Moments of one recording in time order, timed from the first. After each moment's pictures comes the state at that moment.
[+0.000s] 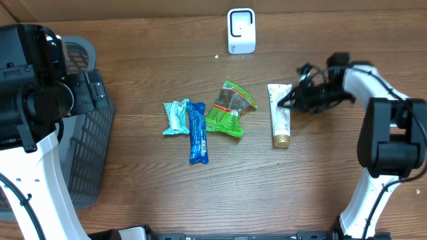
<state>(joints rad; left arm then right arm) 0.17 1.49 2.14 -1.65 -0.16 -0.07 -0.05 2.14 1.51 -1.00 -0.96 -0.13</state>
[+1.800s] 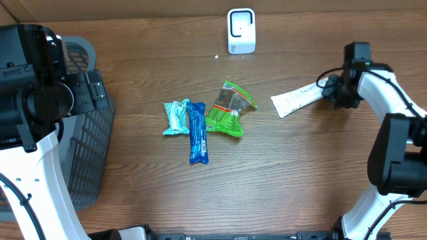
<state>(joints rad) 0.17 1.49 2.14 -1.65 -0.16 -0.07 -0.09 1.99 1.41 -0.73 -0.05 0.35</state>
